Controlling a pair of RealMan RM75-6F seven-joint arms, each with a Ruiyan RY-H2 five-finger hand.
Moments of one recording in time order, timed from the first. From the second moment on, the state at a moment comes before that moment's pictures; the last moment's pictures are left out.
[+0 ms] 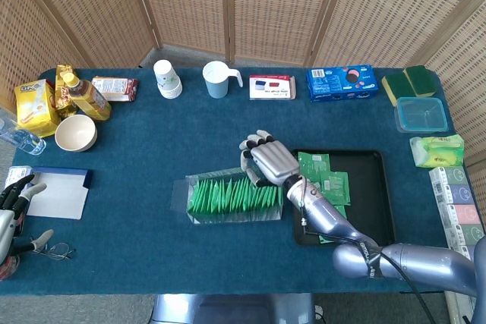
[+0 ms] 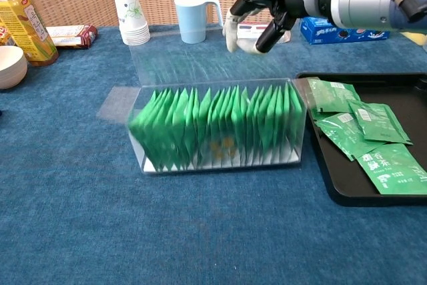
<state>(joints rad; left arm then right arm) -0.05 -0.98 0.00 -1.79 1.52 1.48 -0.03 0.98 -1.37 0.29 -1.74 -0.81 0.82 -0.37</state>
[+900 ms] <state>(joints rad) -0.04 -0.98 0.01 -1.79 1.53 1.49 -0.02 1.04 -1.46 0.24 -1.58 -0.77 0.90 -0.41</state>
